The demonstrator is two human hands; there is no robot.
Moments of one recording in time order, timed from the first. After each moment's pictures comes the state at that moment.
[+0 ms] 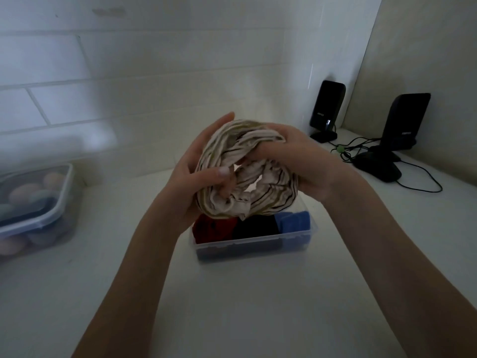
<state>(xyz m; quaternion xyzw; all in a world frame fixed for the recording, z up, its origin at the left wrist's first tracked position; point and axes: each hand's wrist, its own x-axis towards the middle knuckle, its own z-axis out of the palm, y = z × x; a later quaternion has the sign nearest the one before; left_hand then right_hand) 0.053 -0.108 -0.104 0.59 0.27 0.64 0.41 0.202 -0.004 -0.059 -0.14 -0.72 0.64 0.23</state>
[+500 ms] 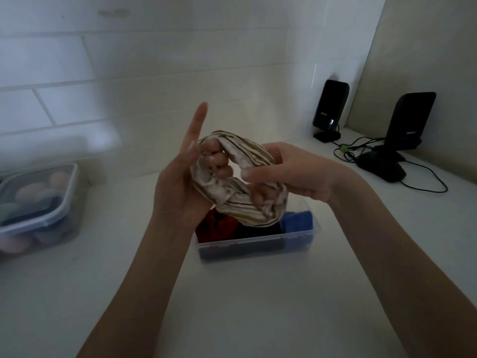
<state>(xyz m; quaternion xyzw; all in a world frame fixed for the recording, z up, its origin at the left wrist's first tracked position) 0.055 -0.107 -0.101 0.41 0.13 0.74 0.52 0.206 -0.002 -0.064 -0.10 -0.77 0.62 0.07</state>
